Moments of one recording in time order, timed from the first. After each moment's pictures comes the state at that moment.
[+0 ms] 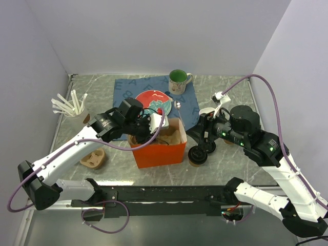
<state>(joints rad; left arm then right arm) -0.80 1.24 1.27 -0.76 0.36 0.47 0.70 0.85 1.26 -0.82 -0.12 0.38</state>
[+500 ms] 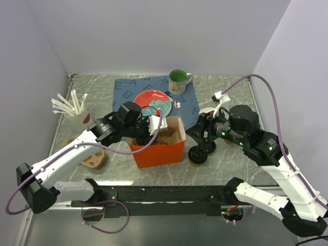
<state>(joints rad) -0.80 1.20 1.16 -0.65 0.35 0.44 0.70 0.86 1.26 -0.82 -0.12 0.39</state>
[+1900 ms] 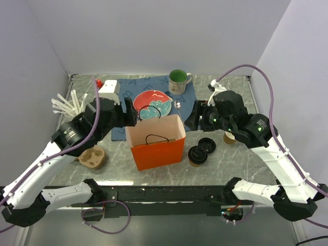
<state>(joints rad) -0.80 1.02 1.38 -0.77 -0.43 -0.42 0.70 1.08 1.48 -1.01 0.04 0.58</state>
